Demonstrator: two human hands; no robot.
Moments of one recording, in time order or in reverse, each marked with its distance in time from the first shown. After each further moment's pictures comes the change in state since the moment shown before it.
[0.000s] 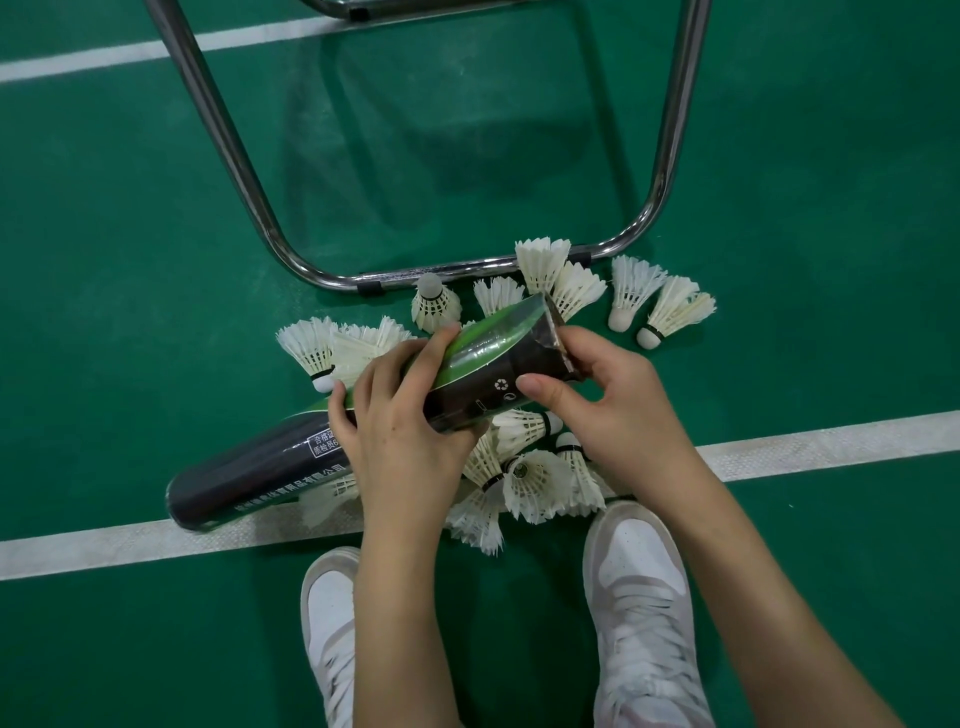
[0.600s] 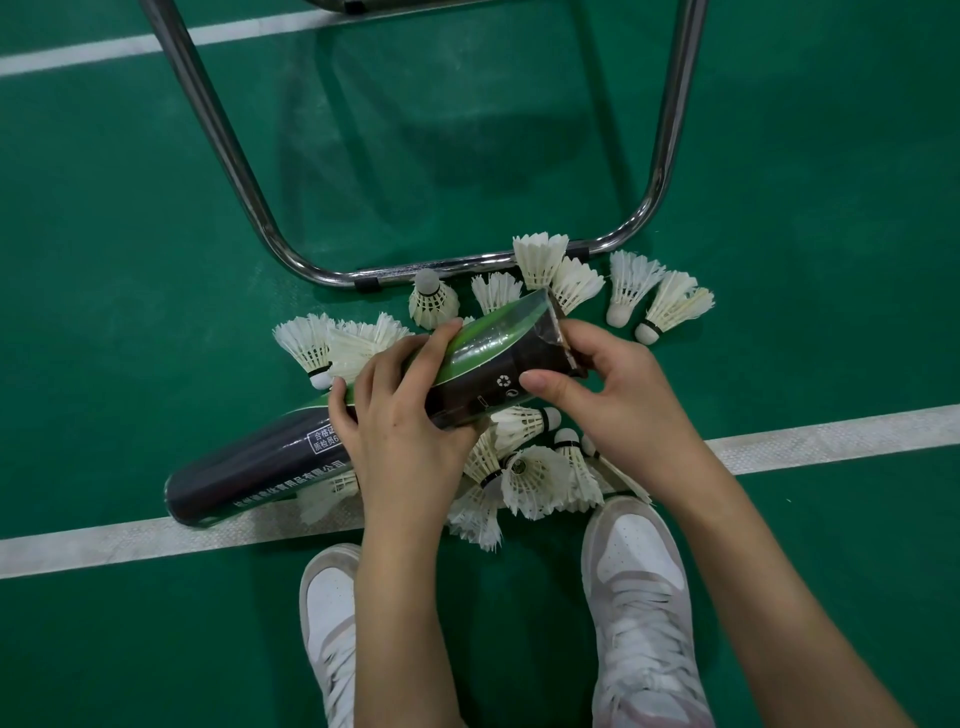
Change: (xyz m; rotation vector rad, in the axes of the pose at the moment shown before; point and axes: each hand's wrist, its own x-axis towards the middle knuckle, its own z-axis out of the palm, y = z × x) left_hand -0.001 0.002 0.000 0.018 -0.014 0.002; right_hand 0.000 -0.003 -0.006 -0.011 -0.052 0.007
